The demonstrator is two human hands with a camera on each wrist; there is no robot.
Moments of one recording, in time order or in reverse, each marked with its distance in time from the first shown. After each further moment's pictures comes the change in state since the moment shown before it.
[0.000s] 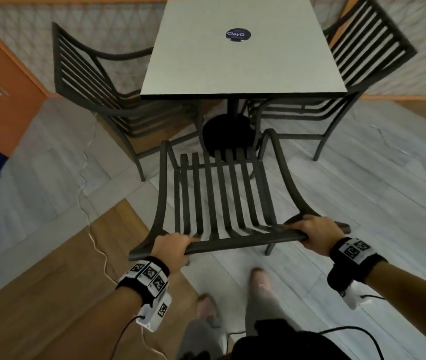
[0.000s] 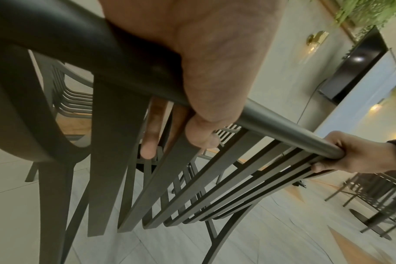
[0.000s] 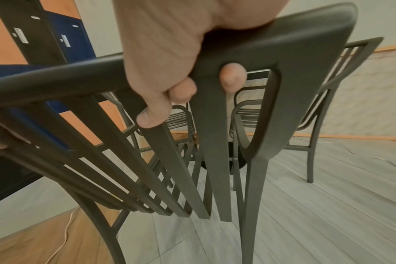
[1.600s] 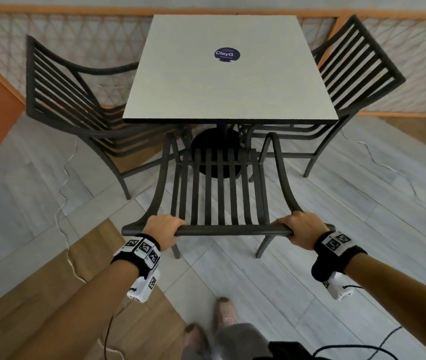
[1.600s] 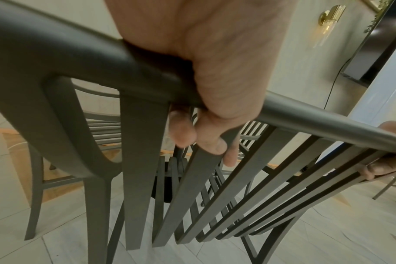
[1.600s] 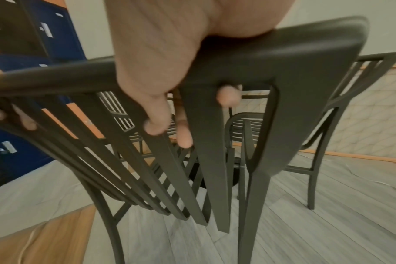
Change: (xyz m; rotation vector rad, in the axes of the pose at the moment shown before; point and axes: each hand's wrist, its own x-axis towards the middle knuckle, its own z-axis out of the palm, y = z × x) left_hand 0.127 -0.016 -0.092 0.110 0.091 0.116; right_hand 0.108 0.068 -0.032 0.011 0.044 0.042
